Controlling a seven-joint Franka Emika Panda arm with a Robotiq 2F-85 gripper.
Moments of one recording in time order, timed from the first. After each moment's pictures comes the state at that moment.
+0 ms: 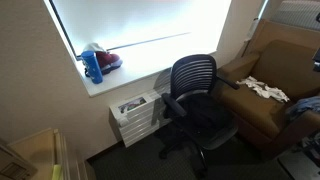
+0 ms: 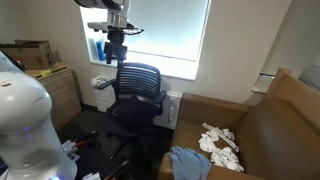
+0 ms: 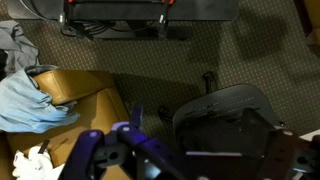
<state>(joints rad) 0.12 -0.32 0.20 -2.36 0.10 1.83 0.26</state>
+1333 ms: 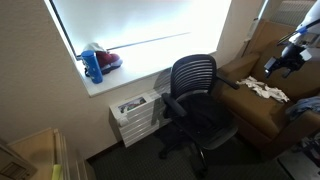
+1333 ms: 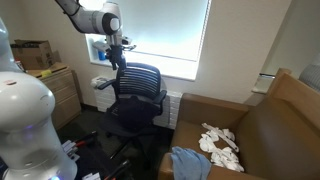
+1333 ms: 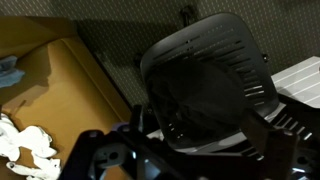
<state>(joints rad) 0.19 -0.04 0.30 -2.36 0.02 2.39 0.57</state>
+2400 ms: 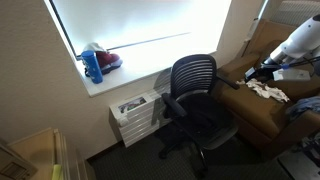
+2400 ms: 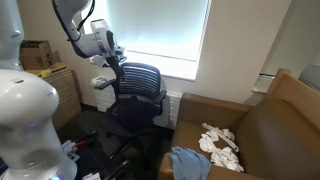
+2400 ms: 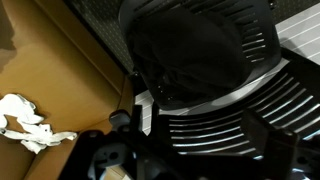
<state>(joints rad) 0.29 0.14 0.26 -2.37 -0.50 2.76 1.10</state>
